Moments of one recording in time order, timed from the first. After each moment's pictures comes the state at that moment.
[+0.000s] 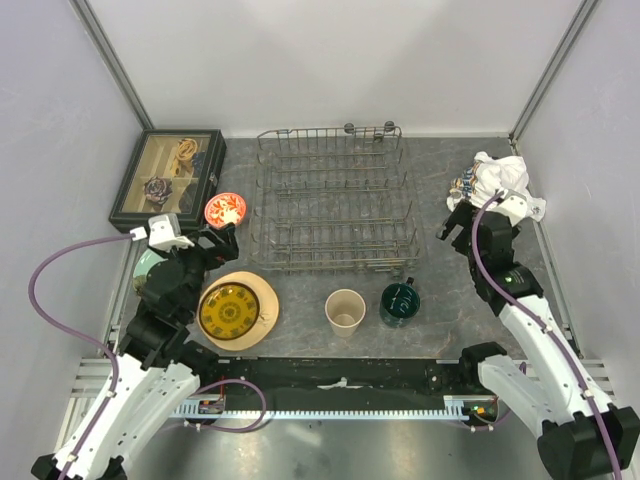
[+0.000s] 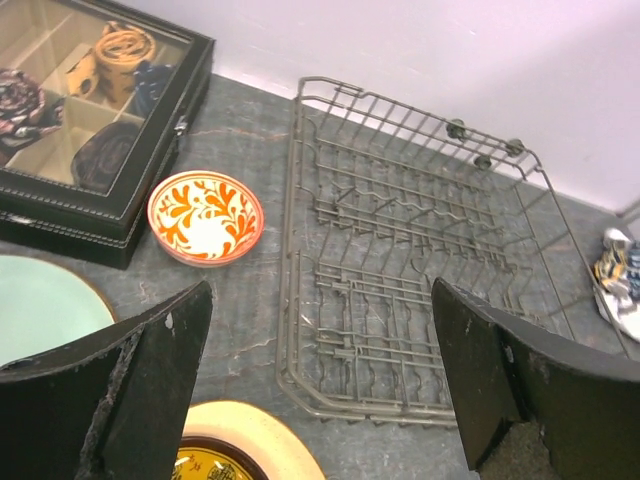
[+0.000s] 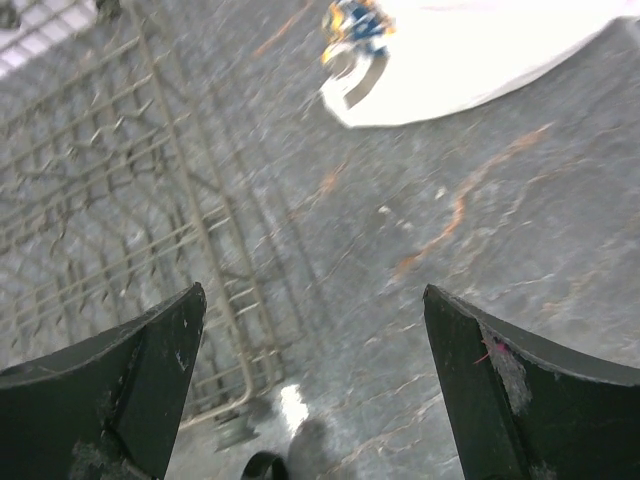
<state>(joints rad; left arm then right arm) -0.47 0.42 0.60 -0.24 -0.48 -0.40 0.22 0.82 0.70 -0.36 0.41 0.53</state>
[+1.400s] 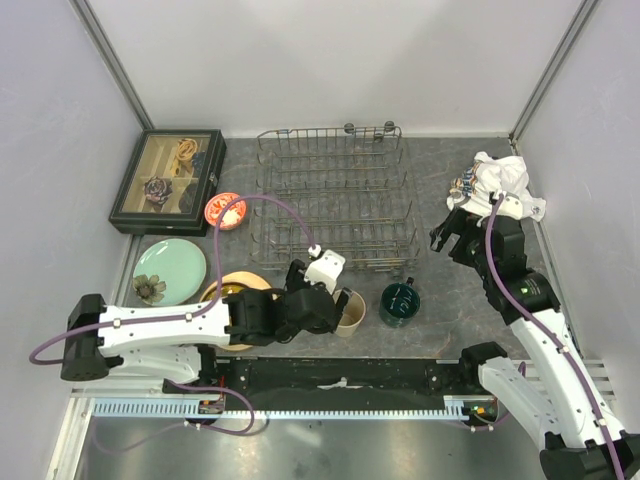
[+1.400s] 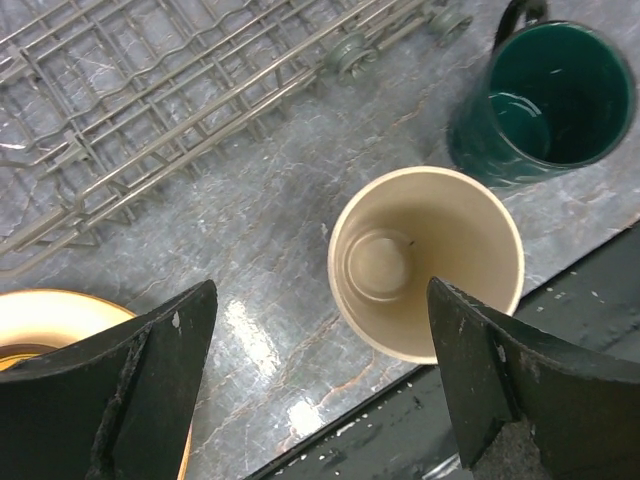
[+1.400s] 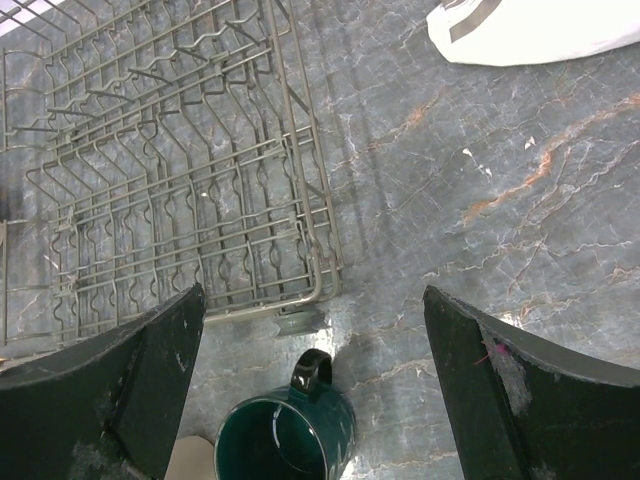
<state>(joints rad) -1.38 1.14 0.89 -0.51 -0.64 -0.53 0.24 0.74 0.80 -0.57 0.16 0.53</state>
